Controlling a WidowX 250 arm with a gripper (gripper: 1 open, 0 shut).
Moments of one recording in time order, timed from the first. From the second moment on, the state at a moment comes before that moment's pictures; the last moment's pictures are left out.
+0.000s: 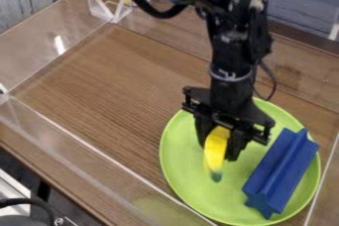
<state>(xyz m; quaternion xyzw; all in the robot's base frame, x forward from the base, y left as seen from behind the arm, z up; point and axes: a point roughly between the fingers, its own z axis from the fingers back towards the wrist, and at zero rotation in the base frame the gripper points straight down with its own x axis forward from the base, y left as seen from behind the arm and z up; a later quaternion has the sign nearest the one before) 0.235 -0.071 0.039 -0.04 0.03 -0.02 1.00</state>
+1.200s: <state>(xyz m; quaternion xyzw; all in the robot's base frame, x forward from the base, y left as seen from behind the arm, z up) 0.230 -0.054 0.059 -0.05 0.03 -0.02 1.00</state>
